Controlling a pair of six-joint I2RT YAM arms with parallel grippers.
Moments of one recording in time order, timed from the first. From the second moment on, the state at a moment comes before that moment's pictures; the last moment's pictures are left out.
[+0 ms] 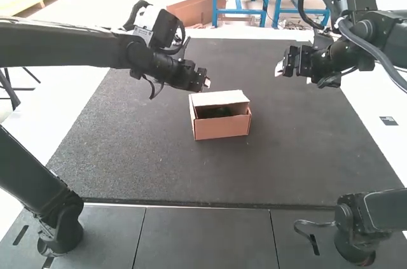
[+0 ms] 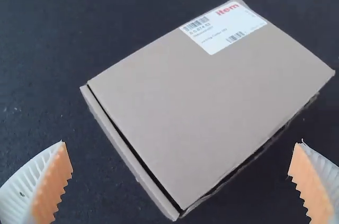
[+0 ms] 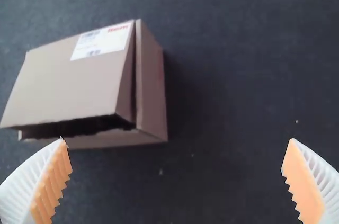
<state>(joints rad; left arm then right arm) -0.56 1.42 1.04 -0.31 -0.01 -0.17 0.24 1.11 1.02 -0.71 -0.15 0.21</state>
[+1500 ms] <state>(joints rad) -0.55 1.24 1.05 -0.04 -0.04 -0.07 0.24 1.06 0.97 -0.37 -0.15 0.13</state>
